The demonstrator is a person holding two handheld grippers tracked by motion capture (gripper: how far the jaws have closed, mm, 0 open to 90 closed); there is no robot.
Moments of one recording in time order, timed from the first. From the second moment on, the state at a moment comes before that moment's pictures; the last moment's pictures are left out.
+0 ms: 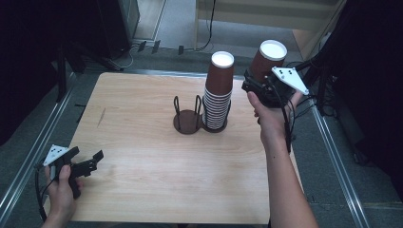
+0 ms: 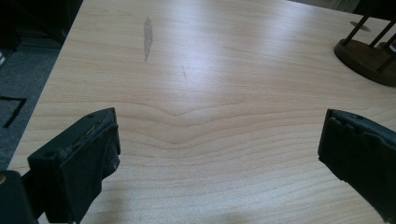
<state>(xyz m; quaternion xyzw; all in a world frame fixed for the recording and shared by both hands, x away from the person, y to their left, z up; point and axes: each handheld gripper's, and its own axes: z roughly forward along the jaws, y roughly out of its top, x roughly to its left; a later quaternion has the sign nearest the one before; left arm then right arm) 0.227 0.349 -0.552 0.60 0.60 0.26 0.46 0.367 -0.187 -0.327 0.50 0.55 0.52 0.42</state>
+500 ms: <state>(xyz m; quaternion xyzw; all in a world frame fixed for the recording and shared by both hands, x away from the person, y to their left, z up) 0.227 0.349 -0.552 0.60 0.60 0.26 0.46 0.355 -0.185 -0.362 0.50 0.57 0.50 0.42</state>
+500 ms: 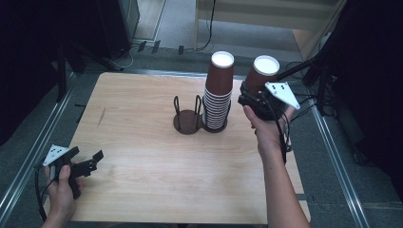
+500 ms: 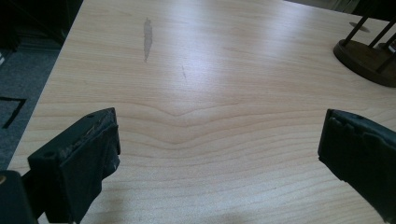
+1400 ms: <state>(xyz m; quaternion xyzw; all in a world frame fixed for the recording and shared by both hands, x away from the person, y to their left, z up) 0.223 0.337 -0.551 0.61 0.59 0.31 0.43 0.322 -0.211 -0.427 0.52 0.56 0.48 0.42</state>
